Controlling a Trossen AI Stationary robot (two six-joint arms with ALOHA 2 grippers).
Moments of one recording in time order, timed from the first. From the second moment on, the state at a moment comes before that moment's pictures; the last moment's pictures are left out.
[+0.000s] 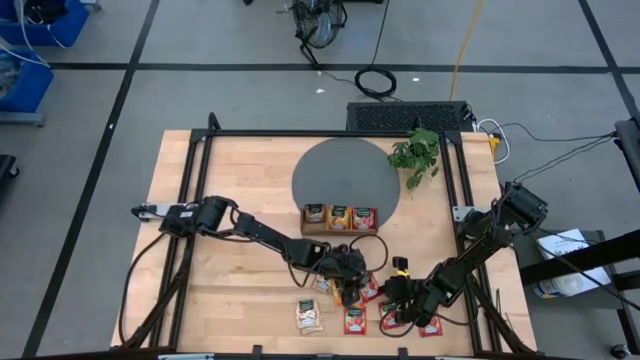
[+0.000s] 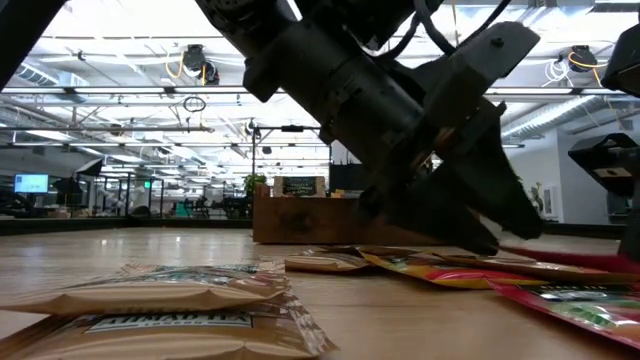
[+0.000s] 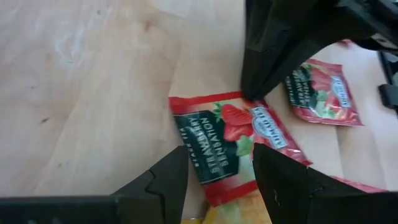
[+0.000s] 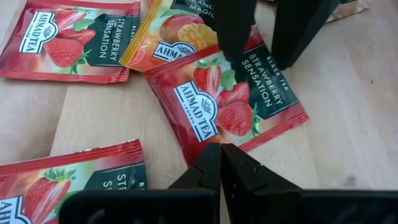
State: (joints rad) left arm -0.28 2.29 1.54 0.04 -0.02 -0.54; right arm 0.84 1.71 0.65 -0.04 0.57 0.70
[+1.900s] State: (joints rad) left arm -0.29 2.23 1.54 -0.08 -0.05 -0.51; right arm 0.82 1.73 0.63 0.34 0.38 0.41
